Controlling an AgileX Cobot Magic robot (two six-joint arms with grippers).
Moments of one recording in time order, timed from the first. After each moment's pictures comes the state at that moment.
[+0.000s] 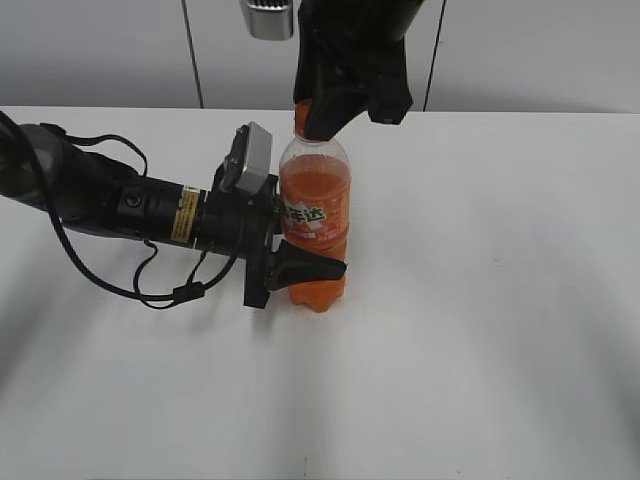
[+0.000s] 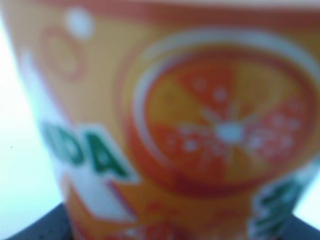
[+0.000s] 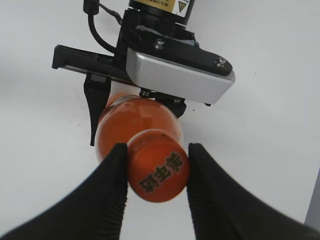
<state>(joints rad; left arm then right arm) -0.32 2.27 -1.21 1.53 -1.10 -0.64 0.64 1.94 -1.88 0.24 1.23 -1.35</state>
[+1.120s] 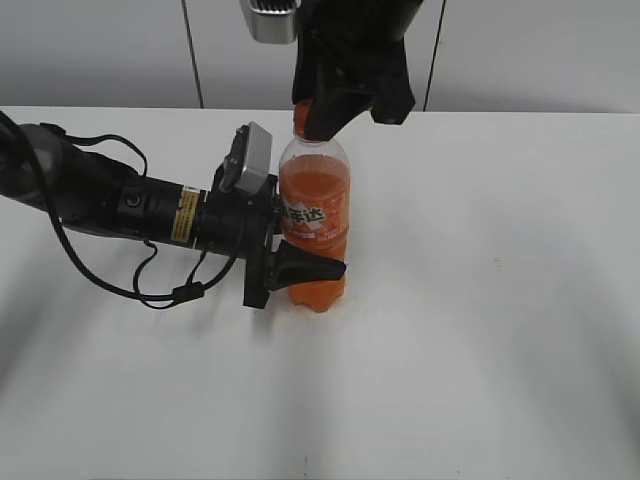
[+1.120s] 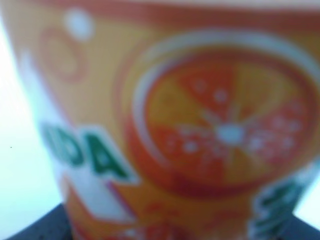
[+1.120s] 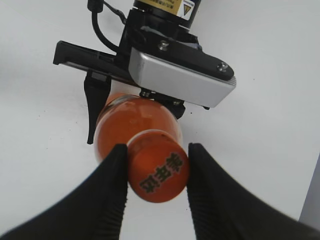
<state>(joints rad) -0.32 2.27 -1.21 1.53 -1.10 -0.64 0.64 1.94 -1.88 0.25 1.23 -1.39</state>
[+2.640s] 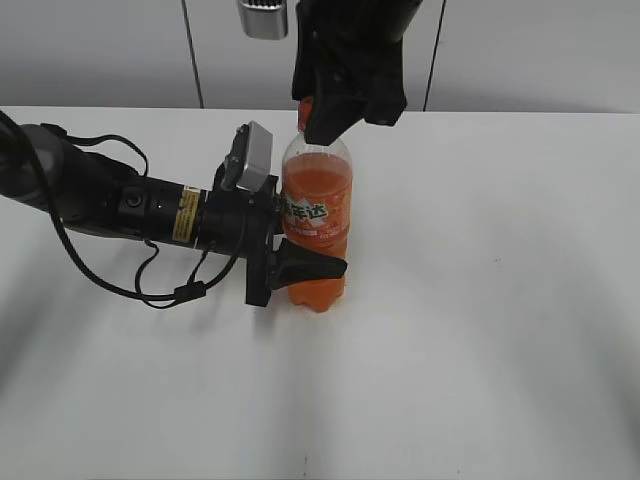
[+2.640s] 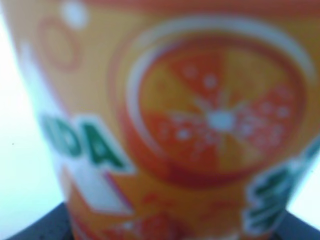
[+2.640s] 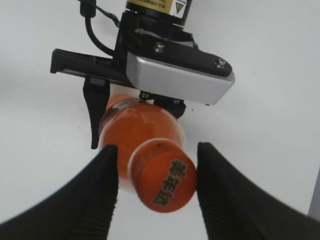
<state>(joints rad) -0.32 2.27 -1.21 1.52 -1.10 -0.65 0.64 1.94 -1.88 0.23 1.22 -1.31</state>
